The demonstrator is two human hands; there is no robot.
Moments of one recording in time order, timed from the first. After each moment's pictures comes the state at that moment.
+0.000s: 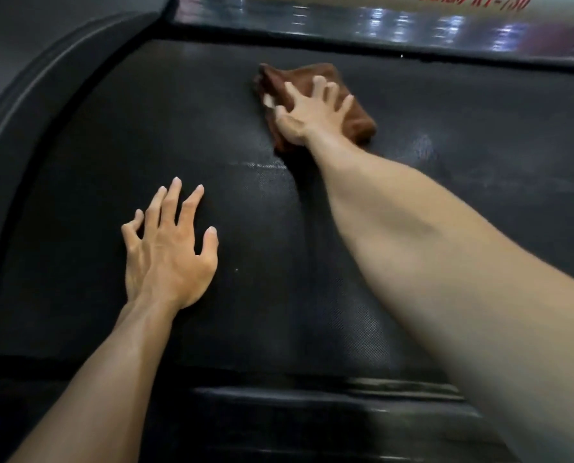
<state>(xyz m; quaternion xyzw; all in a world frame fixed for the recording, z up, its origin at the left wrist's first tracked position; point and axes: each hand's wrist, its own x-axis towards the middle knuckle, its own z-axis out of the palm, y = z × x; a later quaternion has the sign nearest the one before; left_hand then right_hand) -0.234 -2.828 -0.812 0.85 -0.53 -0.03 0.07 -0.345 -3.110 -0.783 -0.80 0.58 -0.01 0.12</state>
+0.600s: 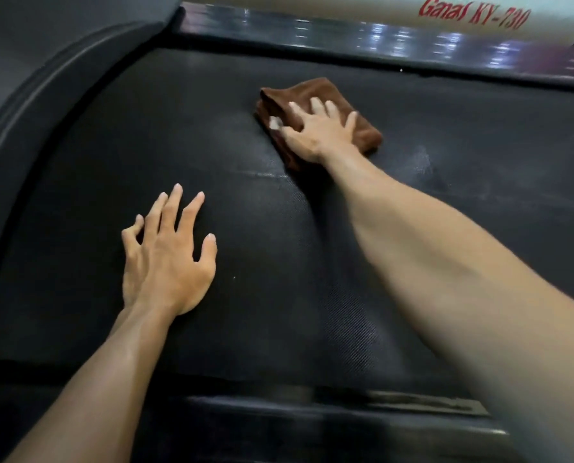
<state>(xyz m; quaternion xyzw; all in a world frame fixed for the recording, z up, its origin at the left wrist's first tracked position) -0.233 -2.828 -0.811 0.85 -0.53 -0.03 0.07 -0.367 -3.112 -0.785 -0.83 0.54 0.02 0.13</state>
